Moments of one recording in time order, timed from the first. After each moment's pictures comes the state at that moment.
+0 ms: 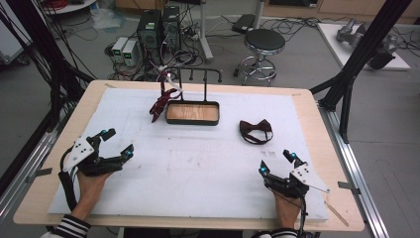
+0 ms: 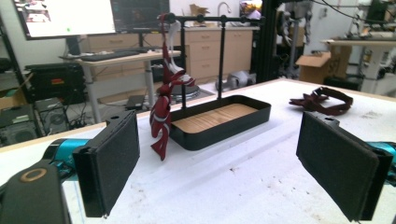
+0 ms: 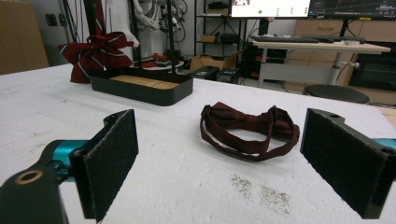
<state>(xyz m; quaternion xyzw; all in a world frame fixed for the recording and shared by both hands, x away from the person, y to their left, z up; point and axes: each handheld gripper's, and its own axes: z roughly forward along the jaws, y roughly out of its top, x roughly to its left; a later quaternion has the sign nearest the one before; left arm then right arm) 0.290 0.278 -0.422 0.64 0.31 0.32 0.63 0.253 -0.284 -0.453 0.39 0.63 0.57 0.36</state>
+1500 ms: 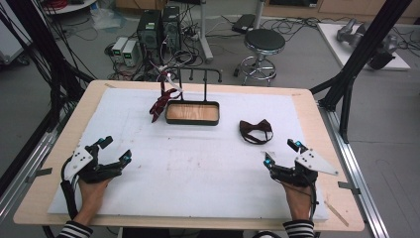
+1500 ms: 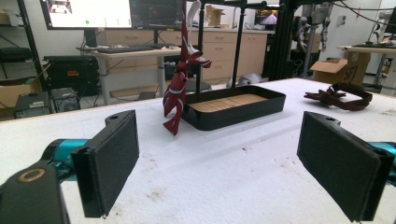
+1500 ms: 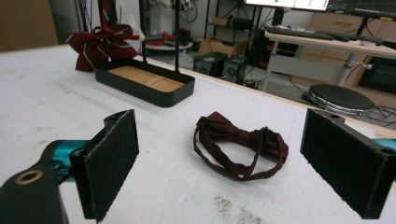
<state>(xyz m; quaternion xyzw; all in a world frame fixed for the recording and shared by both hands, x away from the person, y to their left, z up) 0.285 0.286 -0.452 0.62 0.34 0.33 0.63 0.267 -0.292 -0.405 0.37 0.68 0.53 0.35</state>
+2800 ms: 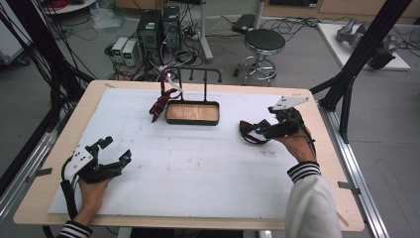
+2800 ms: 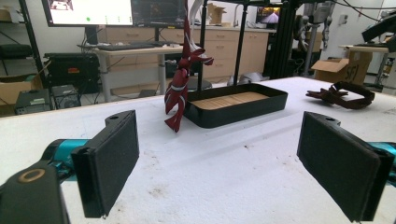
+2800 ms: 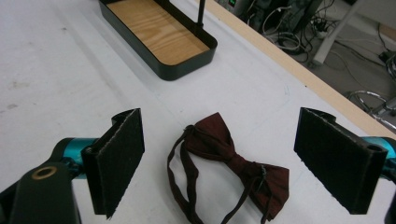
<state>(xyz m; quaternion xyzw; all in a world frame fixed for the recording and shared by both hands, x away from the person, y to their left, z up) 0.286 0.287 -0.454 0.62 0.34 0.33 0.62 0.401 -0.274 -0.346 0.29 0.84 0.39 0.23</state>
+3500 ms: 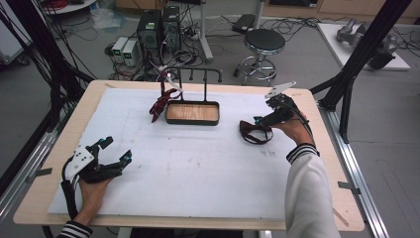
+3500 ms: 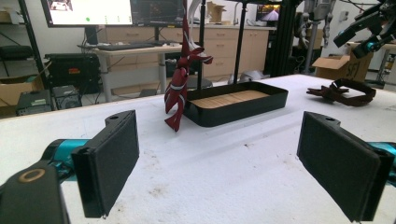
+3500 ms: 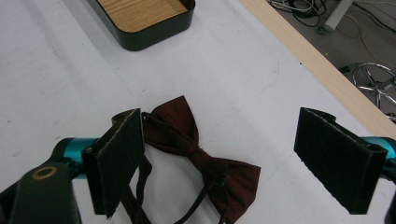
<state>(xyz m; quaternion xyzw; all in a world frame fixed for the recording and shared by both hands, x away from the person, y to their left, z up) 0.285 0.286 -0.454 0.62 0.34 0.33 0.62 0.459 -0.272 -0.351 0.28 0.88 0.32 0.20</state>
